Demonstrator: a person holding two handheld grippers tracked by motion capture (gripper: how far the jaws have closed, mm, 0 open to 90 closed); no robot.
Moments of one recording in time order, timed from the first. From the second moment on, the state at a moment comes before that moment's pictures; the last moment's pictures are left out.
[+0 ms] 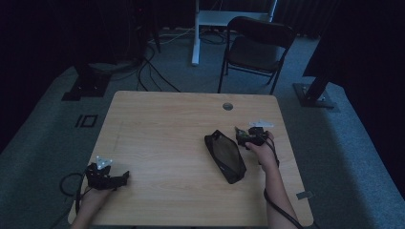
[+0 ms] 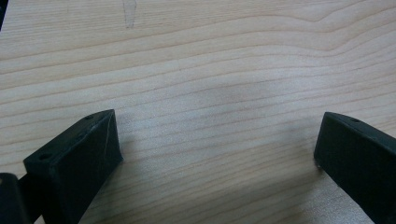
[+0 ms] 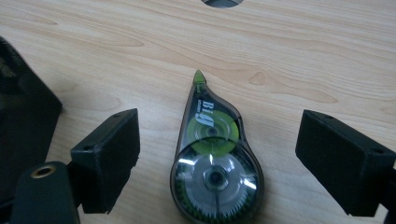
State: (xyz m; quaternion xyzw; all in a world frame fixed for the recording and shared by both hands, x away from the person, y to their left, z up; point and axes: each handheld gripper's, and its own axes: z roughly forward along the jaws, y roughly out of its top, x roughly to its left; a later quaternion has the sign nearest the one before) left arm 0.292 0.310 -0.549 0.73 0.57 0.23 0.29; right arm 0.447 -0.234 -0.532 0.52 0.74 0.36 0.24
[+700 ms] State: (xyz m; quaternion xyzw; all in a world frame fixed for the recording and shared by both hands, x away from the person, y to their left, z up) left arm 0.292 0.310 -0.549 0.73 0.57 0.23 0.29; right arm 0.463 -0.225 -0.545 0.52 0.76 0.32 0.23
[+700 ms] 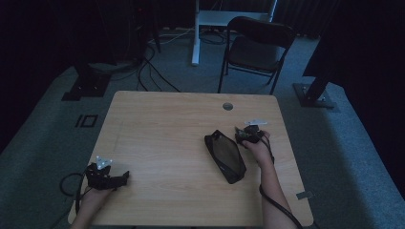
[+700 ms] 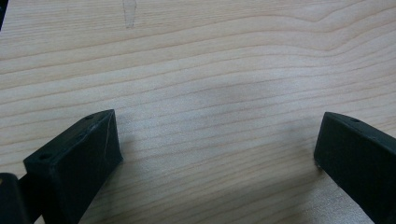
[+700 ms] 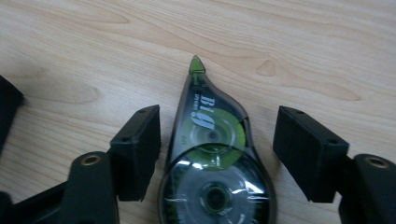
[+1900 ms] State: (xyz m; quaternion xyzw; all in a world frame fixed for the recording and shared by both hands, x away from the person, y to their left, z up) left arm 0.292 0.310 -0.549 0.73 0.57 0.23 0.29; right arm 0.427 -0.238 -0.485 0.54 0.73 0.34 0.24
